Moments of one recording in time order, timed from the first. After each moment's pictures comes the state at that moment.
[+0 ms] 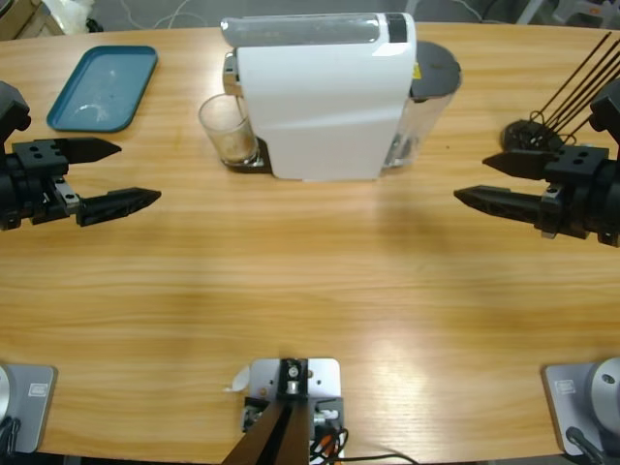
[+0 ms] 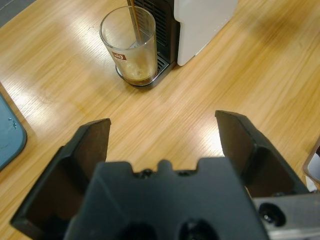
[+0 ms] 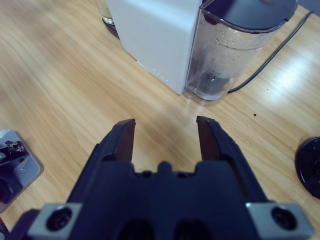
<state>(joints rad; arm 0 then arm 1) -0.66 1.22 -0.51 -0.08 -0.11 0.12 0.73 1.10 -0.54 0.08 0.04 0.00</state>
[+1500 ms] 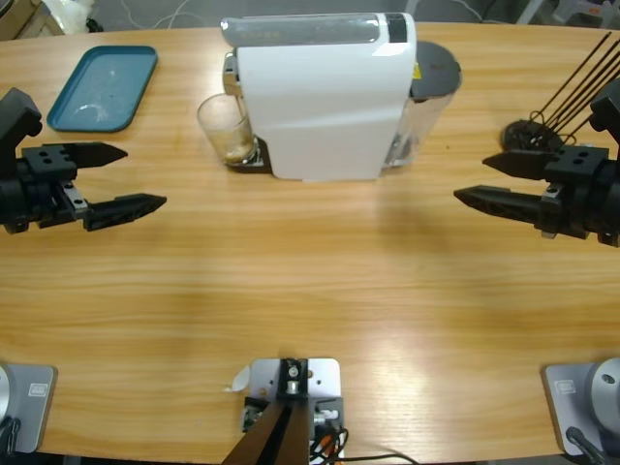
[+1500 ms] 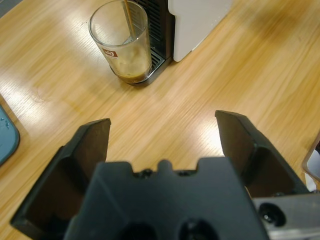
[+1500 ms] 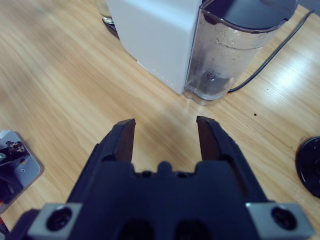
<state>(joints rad) -0.68 1.24 -0.51 -0.08 -0.11 0.12 0.73 1.10 -0.54 0.08 0.04 0.00</state>
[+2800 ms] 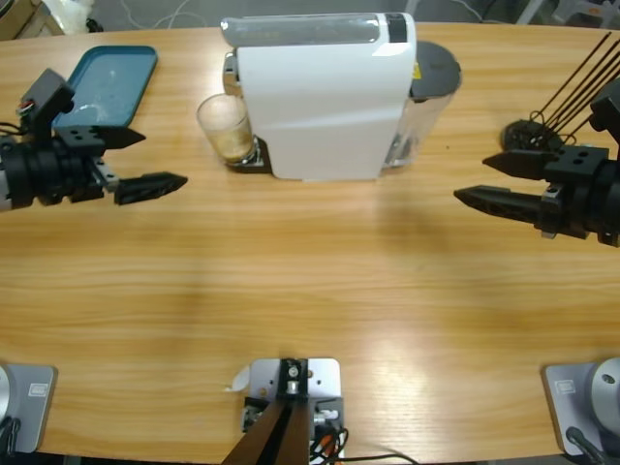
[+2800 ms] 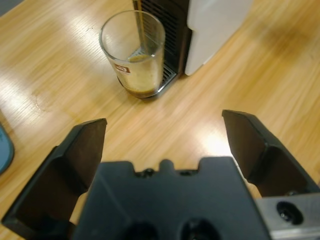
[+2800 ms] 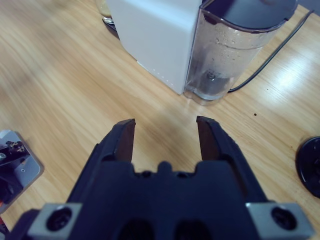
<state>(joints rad) -0.59 1.38 -0.51 -0.24 -0.18 0.11 0.73 1.10 -0.54 0.08 0.04 0.00</state>
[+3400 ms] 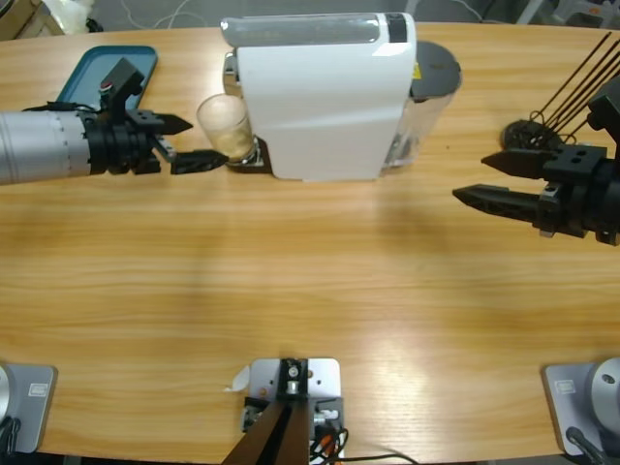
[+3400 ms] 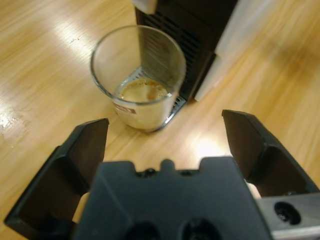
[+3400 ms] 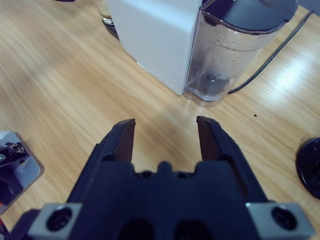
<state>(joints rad) -0.52 1.68 -0.55 -0.51 -0.31 0.11 0.73 1.11 -0.54 0.08 0.04 0.00</state>
